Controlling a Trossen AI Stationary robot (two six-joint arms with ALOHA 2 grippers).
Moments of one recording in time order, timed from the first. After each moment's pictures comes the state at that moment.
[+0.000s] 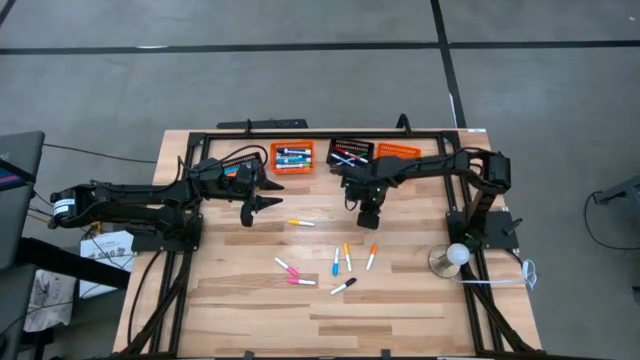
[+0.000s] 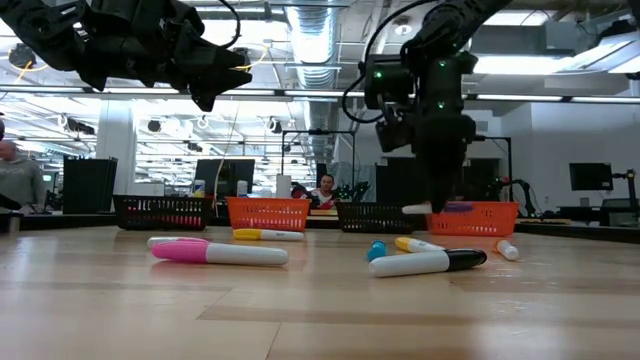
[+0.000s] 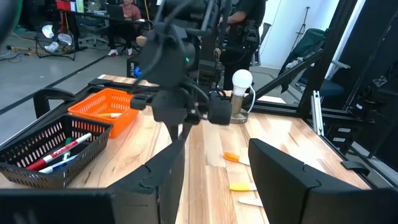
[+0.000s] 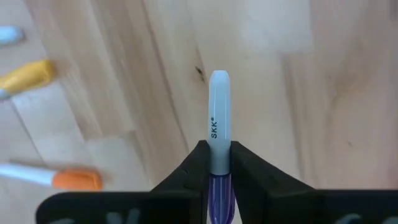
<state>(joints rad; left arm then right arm) 0.30 0.97 0.33 0.56 0.36 -0.07 -0.23 1.79 1.17 -0.87 -0.11 -0.03</state>
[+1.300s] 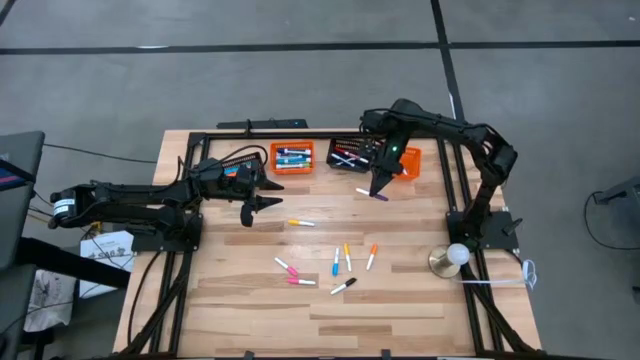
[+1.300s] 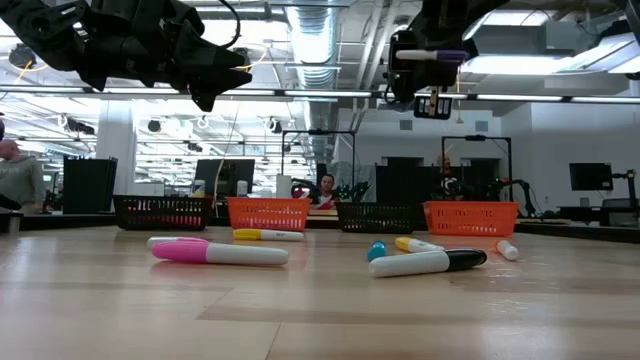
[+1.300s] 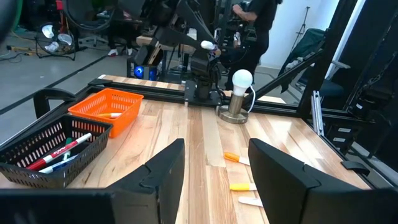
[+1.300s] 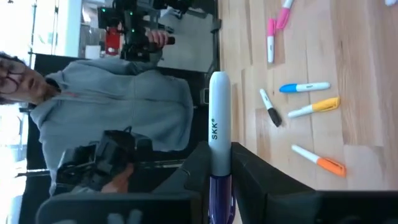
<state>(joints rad) 0.30 0.97 0.33 0.56 0.36 -0.07 -0.59 1.79 1.52 -1.55 -1.20 -0.54</state>
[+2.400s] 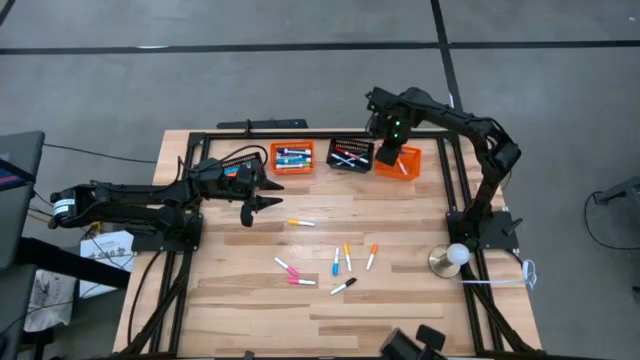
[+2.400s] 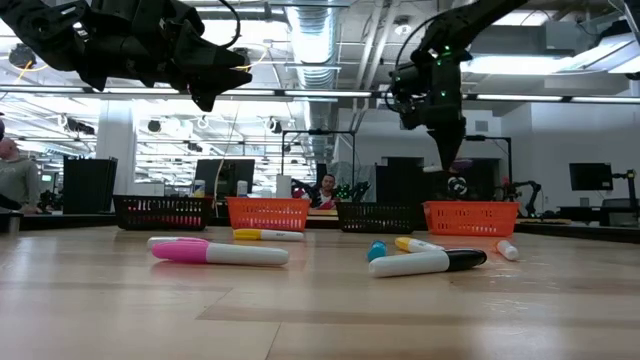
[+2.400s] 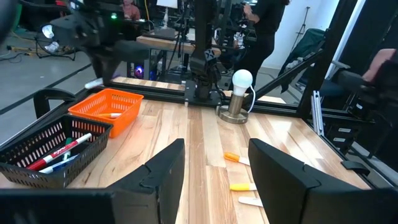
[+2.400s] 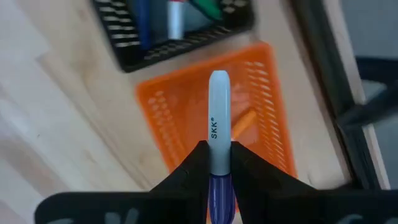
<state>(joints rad) 0.30 0.97 0.33 0.56 0.36 -0.07 -0.73 1.79 1.52 -1.24 0.03 -0.30</state>
